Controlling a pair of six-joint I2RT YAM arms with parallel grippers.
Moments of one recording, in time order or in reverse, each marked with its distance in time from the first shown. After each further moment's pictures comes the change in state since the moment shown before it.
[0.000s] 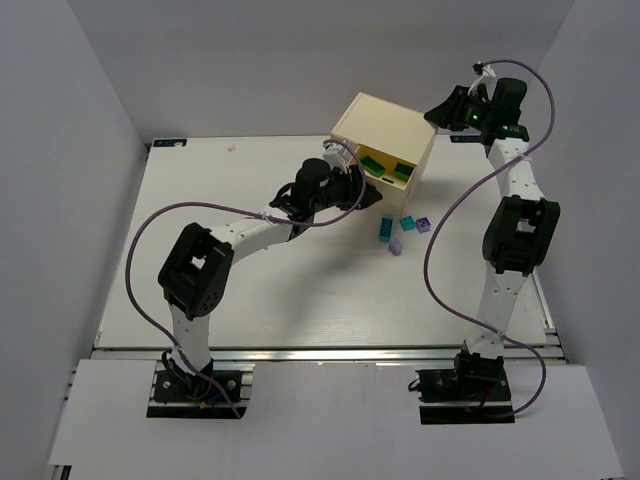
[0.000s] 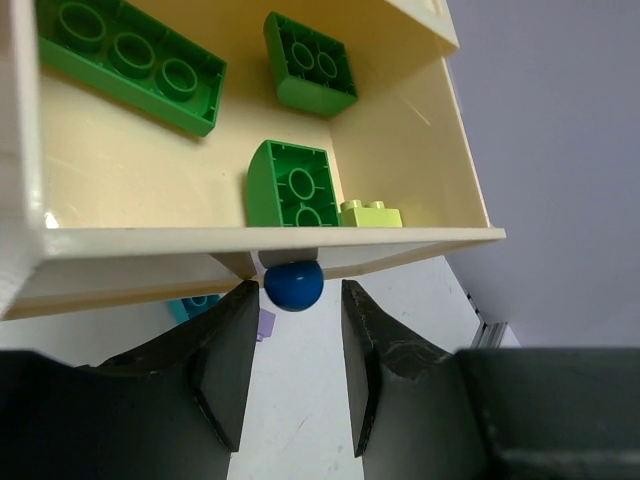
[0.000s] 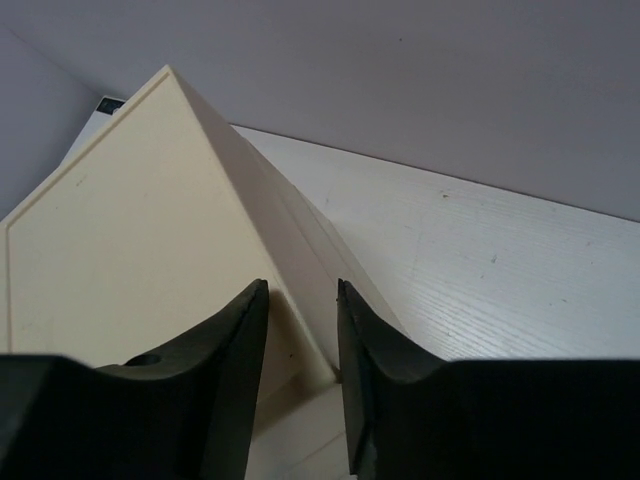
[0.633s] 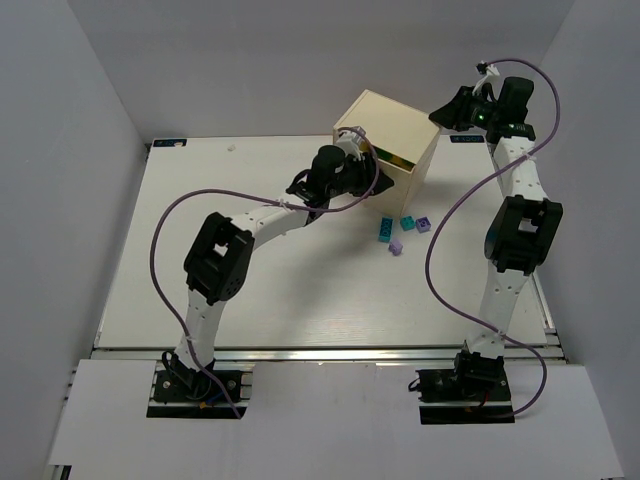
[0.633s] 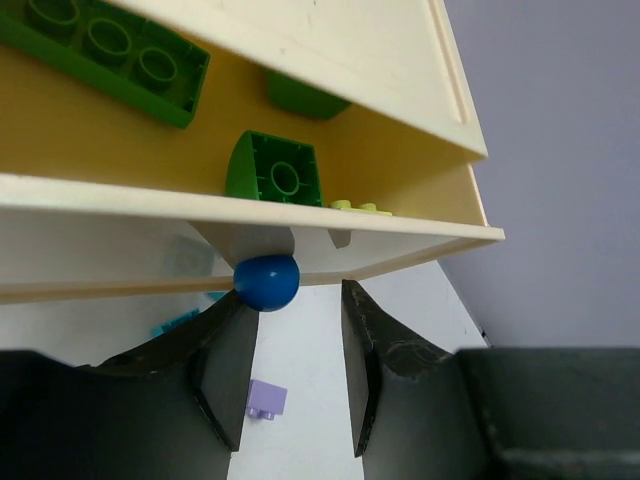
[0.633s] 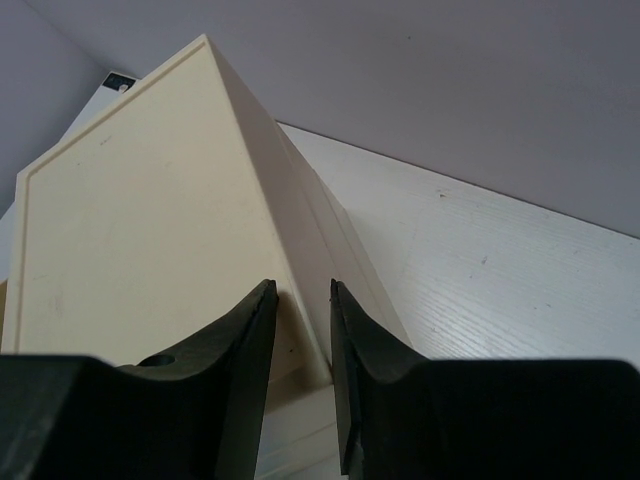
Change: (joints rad) left arm -0.002 0.200 0.270 -0.052 -0.003 0.013; right arm -0.031 0.022 0.046 -0.041 -0.085 -0.066
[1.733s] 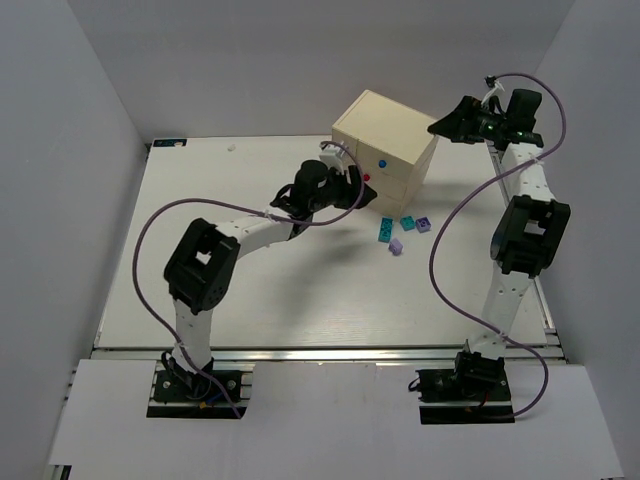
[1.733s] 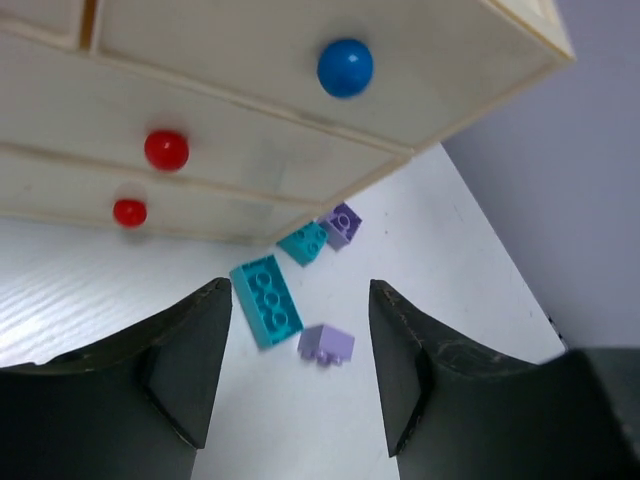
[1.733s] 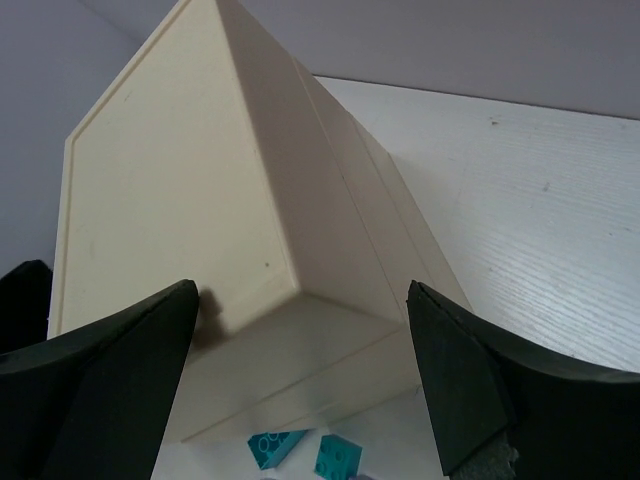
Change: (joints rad) left arm 0.020 -0.096 -0.214 0.081 -0.048 0.097; right arm -0.049 -0.015 -0.085 -0.026 -0.116 0.095
